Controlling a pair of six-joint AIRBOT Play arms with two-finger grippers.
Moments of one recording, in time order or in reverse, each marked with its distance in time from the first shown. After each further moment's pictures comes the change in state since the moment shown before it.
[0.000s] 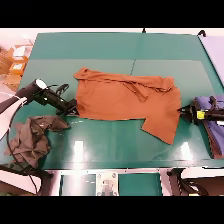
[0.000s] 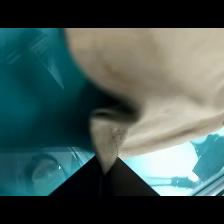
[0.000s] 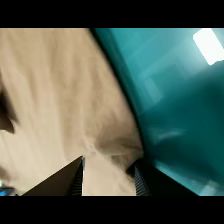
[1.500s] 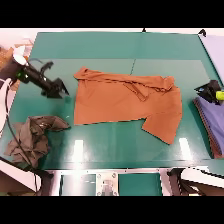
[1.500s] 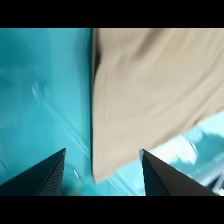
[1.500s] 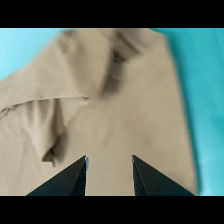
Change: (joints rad) left arm 0.122 -0.094 0.402 -0.001 -0.311 0.029; right arm 0.015 0.281 0.205 -0.051 -0.003 0.047
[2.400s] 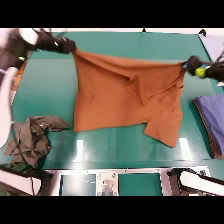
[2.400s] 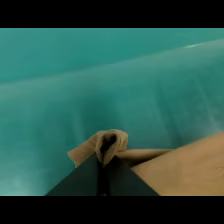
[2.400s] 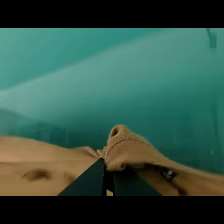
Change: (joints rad) left arm -0.268 0.079 0.274 0.189 0.708 0.040; right arm 0.425 0.013 0.074 0.062 -0.382 -0.009
